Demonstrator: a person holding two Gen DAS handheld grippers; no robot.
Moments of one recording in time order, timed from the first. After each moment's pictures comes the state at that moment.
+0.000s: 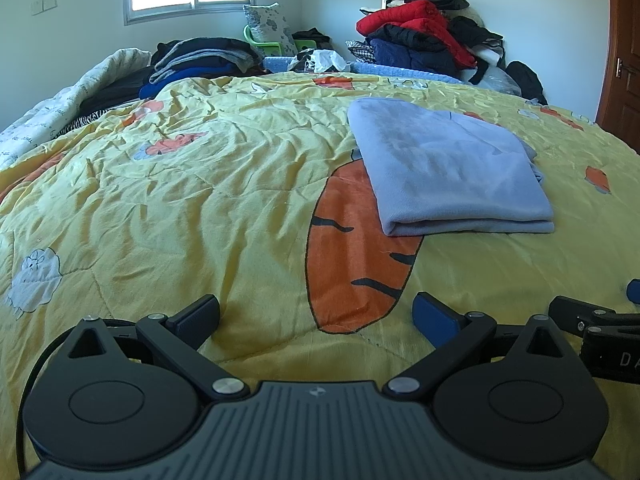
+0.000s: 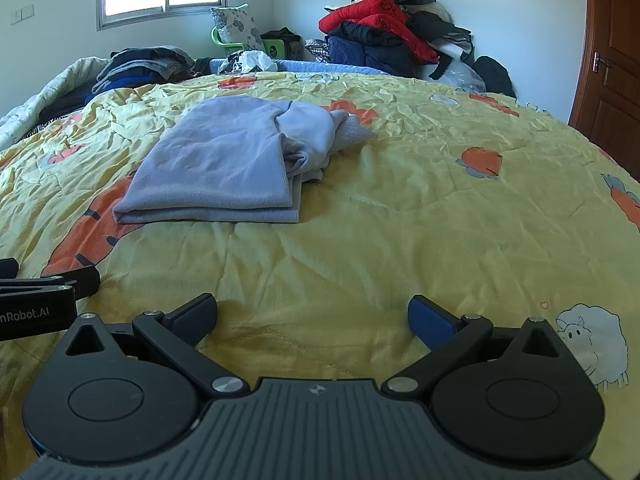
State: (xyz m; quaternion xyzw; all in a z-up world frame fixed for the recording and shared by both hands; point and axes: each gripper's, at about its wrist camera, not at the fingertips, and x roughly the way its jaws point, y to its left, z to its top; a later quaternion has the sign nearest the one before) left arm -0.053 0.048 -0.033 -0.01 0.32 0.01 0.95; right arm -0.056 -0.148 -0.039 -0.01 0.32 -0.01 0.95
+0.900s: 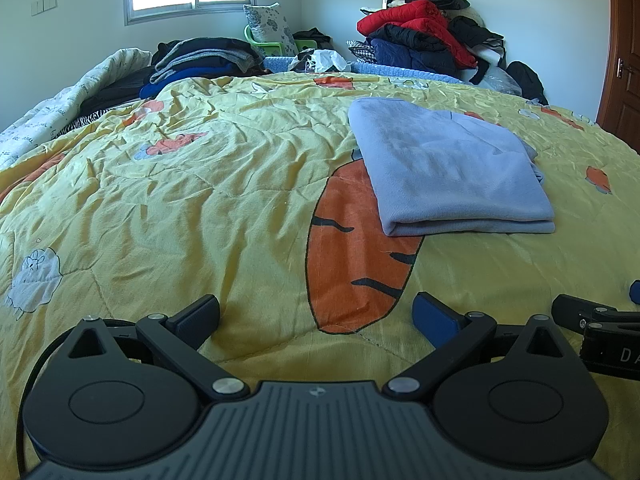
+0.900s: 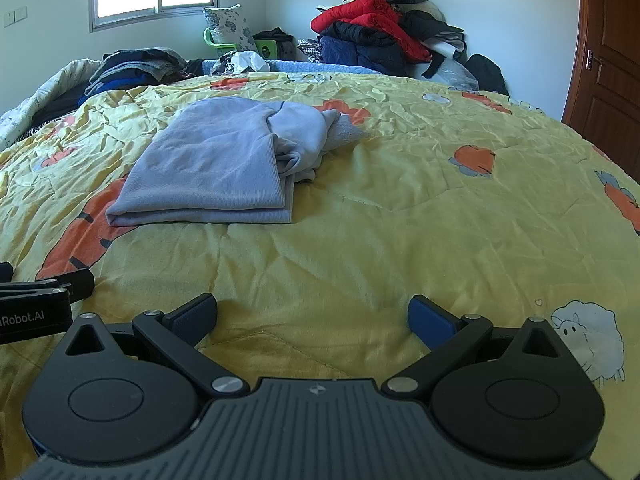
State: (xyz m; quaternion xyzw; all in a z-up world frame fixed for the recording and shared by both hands) left arm -0.053 0.048 -0.033 -0.01 0.32 0.01 0.95; right arm -0.055 -0.149 -0.040 0.00 0.32 -0.02 0.95
